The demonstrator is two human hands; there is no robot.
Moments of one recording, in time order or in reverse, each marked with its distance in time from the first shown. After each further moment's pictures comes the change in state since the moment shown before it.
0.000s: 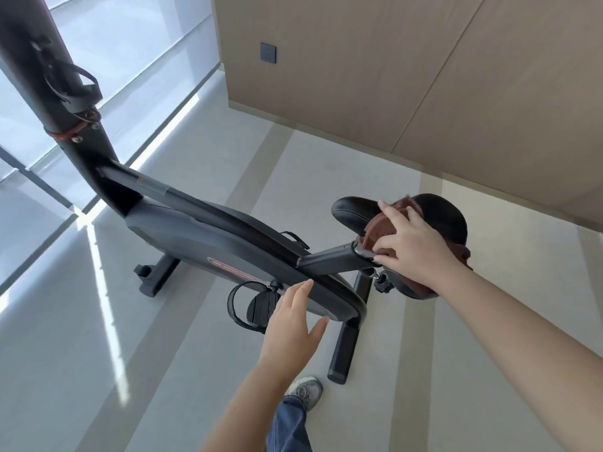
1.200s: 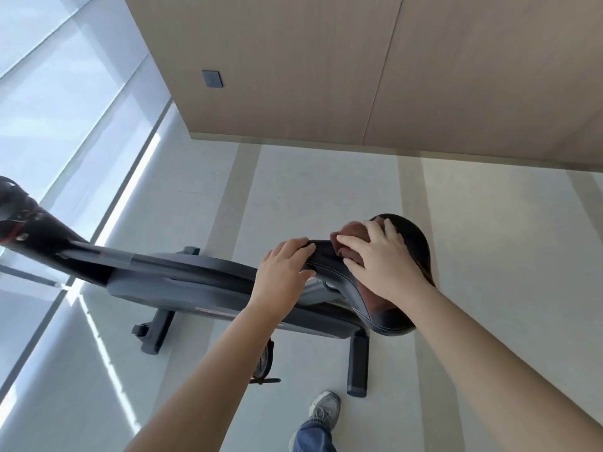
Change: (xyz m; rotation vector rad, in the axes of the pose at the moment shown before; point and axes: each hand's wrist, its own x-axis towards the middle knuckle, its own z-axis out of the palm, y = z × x) left_hand 0.163 0.068 -0.013 0.358 -0.036 0.419; right_hand 0.024 0.032 0.001 0.188 0.110 0.263
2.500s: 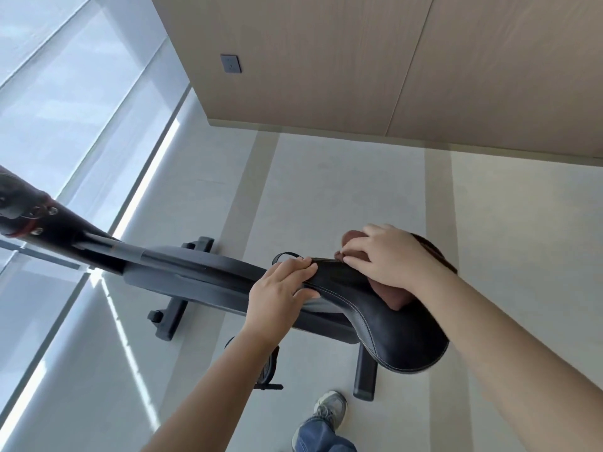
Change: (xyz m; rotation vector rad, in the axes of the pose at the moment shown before) left_hand 0.002 -0.018 0.019 -0.087 0.224 -0.021; right_hand 0.063 0.020 -0.018 0.099 -0.229 -0.215
